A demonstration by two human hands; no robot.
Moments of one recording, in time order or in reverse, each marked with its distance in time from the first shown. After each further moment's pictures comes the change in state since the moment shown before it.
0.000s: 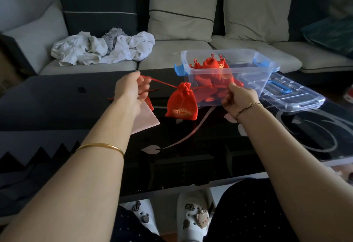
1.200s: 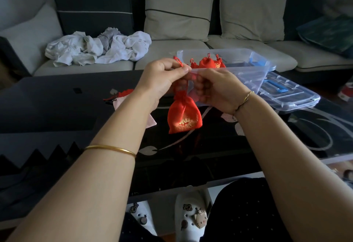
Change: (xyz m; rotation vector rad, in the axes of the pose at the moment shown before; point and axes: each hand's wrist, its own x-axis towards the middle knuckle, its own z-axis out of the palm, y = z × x) left_hand -0.033 0.007 0.041 0.313 -0.480 0.356; right_hand -0.042 -0.025 0.030 -0.349 -0.545 0.005
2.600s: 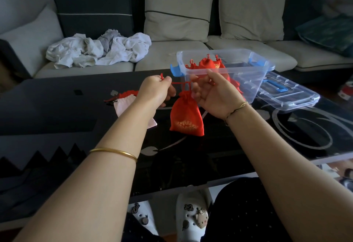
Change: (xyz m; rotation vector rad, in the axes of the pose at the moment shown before) left_hand -0.006 -0.011 0.000 0.343 0.168 -0.243; right_hand 0.012 0.022 -0.007 0.532 0.005 0.050
